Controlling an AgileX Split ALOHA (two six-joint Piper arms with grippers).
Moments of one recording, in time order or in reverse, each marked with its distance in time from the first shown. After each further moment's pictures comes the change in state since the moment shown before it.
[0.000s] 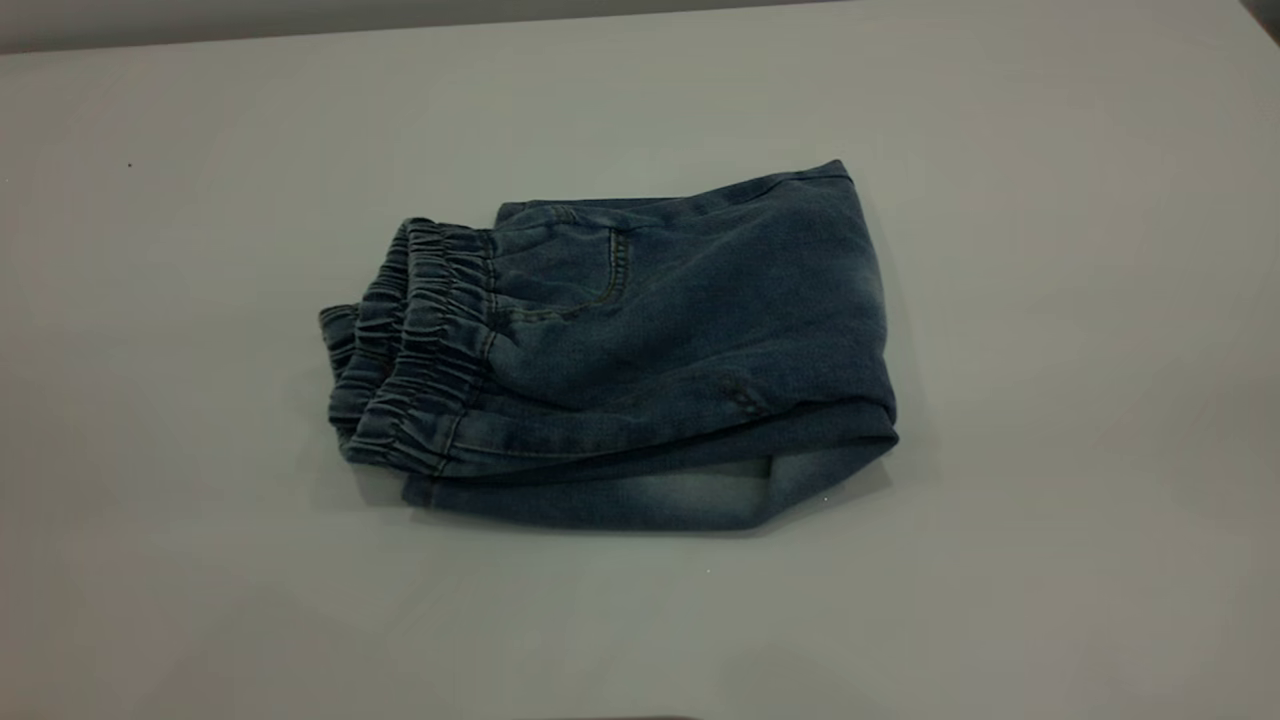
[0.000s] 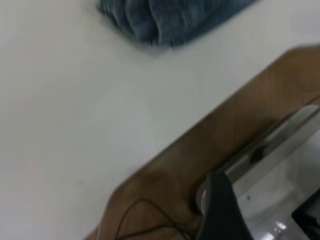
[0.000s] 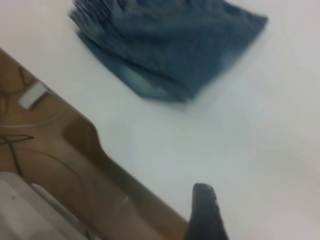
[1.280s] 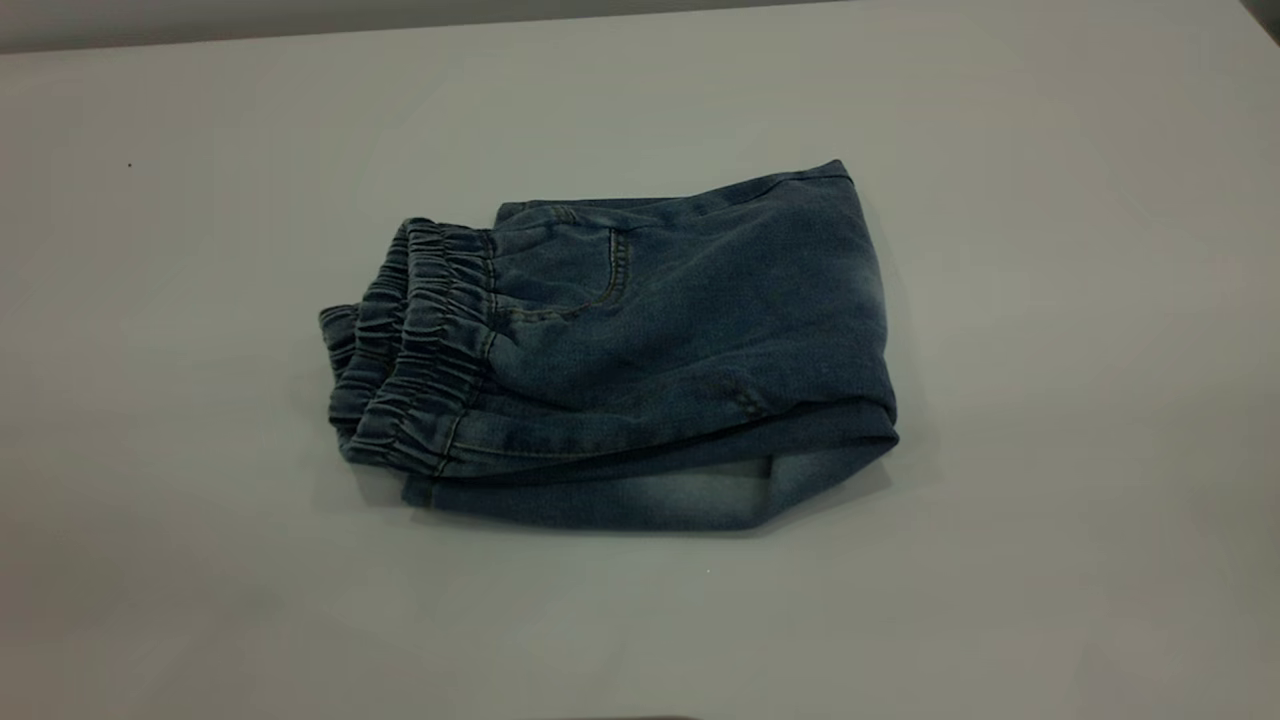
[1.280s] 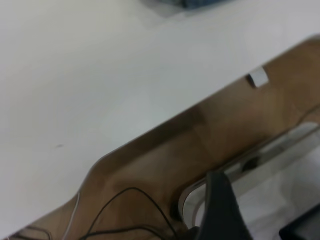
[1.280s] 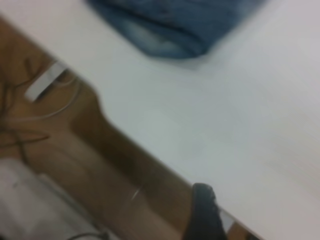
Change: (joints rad) left arm 0.076 -0.196 0.200 0.001 -0.038 -0.106; right arm -0.102 -0.220 0.243 0.087 -0.048 -0.055
